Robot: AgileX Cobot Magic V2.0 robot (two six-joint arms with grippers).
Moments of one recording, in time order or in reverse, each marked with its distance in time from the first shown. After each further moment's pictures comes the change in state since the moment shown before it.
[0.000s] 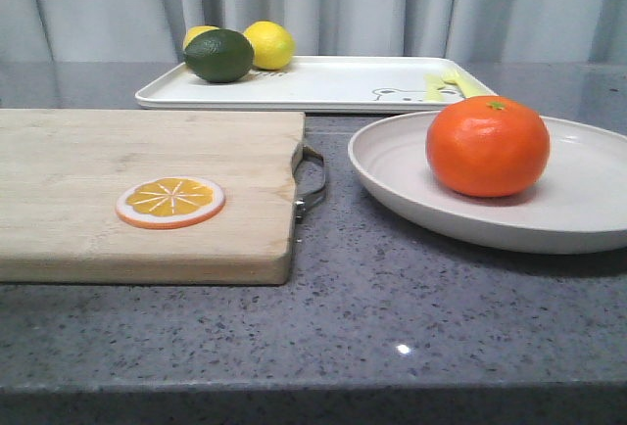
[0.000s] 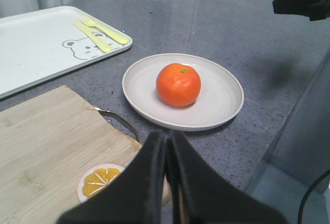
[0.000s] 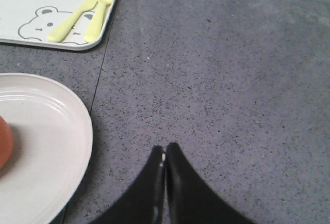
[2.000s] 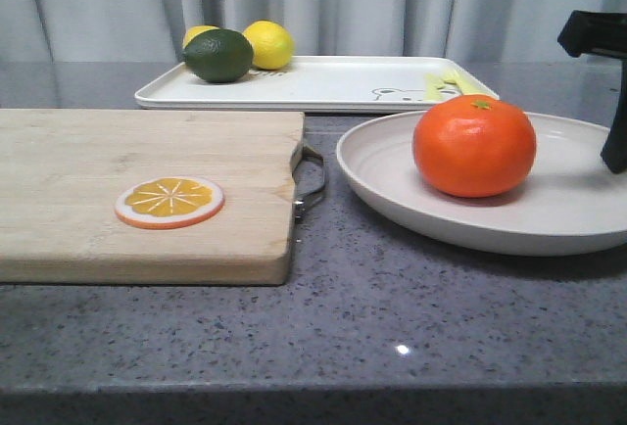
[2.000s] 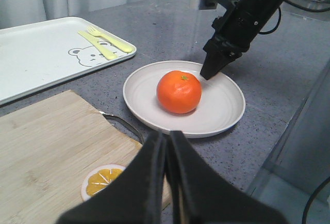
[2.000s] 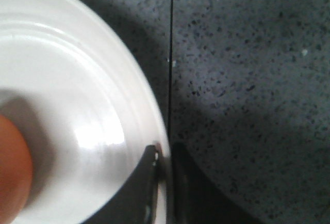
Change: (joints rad) left arm 0.000 -0.041 0.037 0.002 -0.032 0.000; right arm 0.111 0.798 -0.380 0.282 0.279 -0.004
